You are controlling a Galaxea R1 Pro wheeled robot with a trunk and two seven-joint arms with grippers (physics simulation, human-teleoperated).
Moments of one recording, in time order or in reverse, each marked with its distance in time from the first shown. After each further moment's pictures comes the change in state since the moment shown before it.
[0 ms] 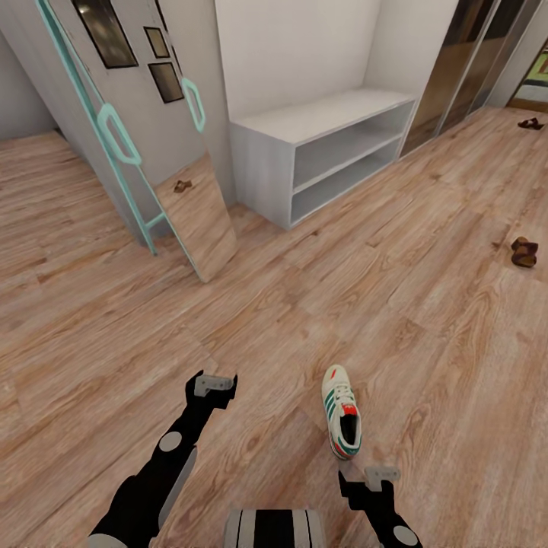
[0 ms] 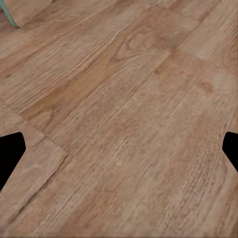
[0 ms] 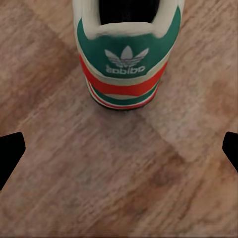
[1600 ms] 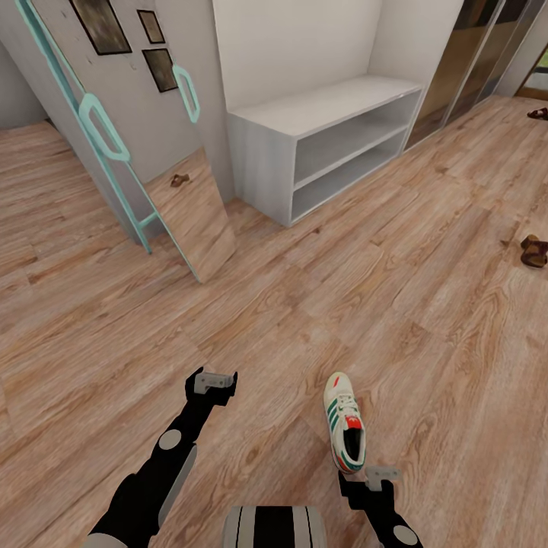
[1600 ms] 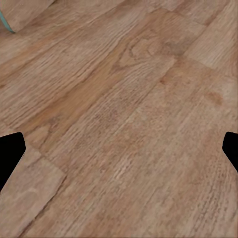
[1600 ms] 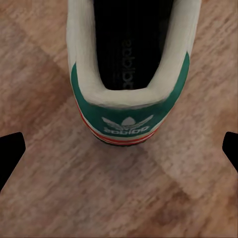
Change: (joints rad) left arm 0.000 0.000 0.000 -0.022 -0.002 -0.003 0.000; right arm 0.000 0.000 -0.001 -0.003 0.000 0.000 0.000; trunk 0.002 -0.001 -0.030
